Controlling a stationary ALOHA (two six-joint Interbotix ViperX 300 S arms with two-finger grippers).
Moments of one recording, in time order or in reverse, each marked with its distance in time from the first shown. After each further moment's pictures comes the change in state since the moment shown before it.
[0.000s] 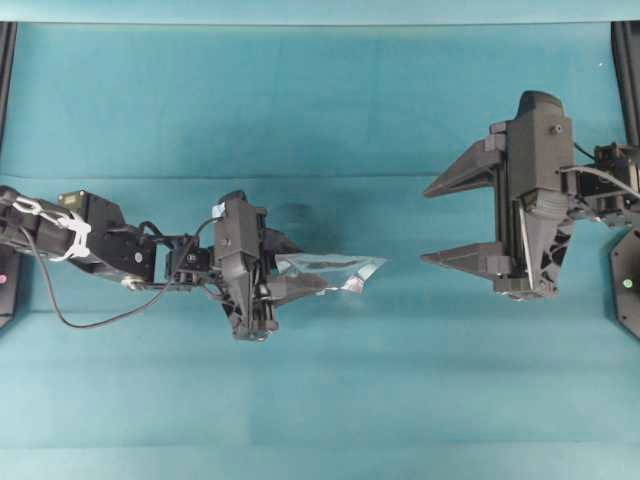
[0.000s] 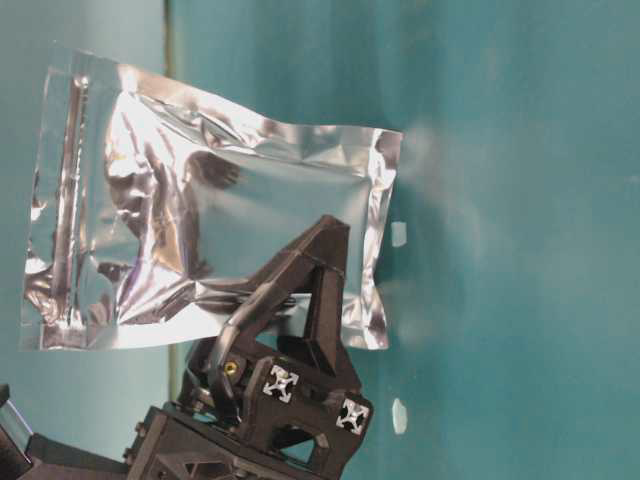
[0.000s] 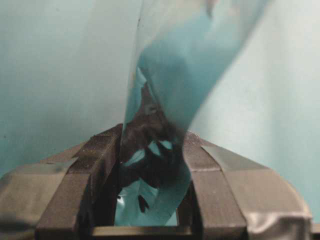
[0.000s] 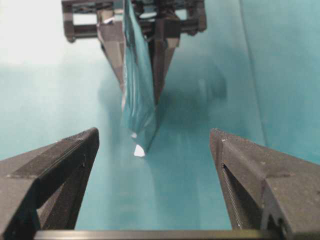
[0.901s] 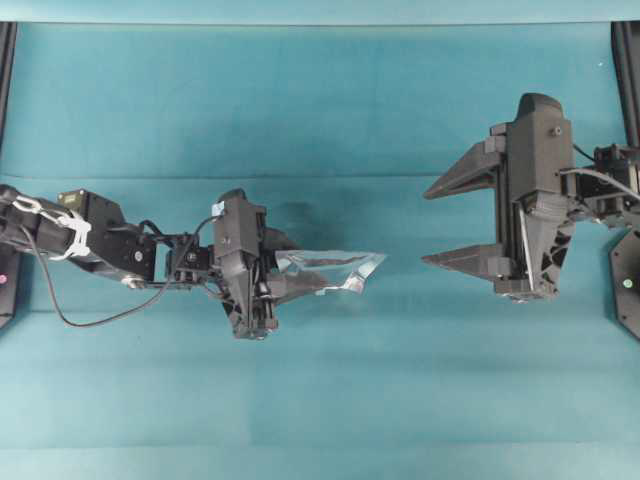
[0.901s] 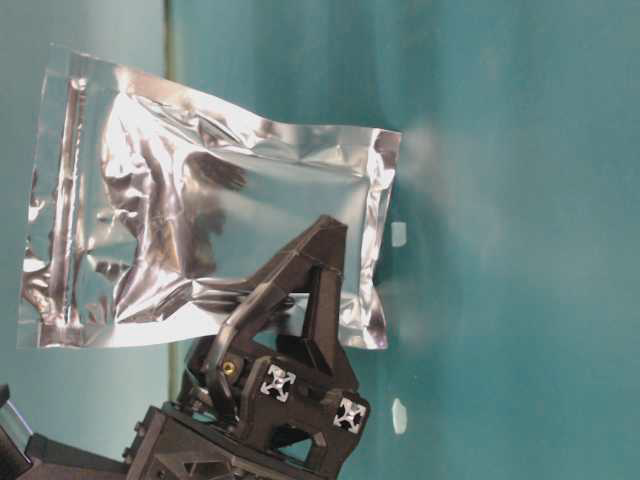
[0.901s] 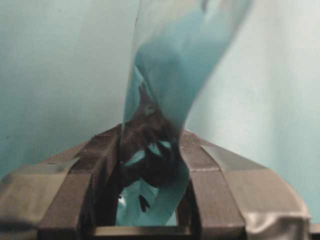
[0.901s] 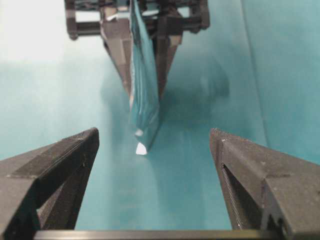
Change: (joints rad) left arm 0.006 -0.002 0.000 0.000 0.002 0.000; right arm 0.002 0.000 0.006 0.000 -0.002 0.000
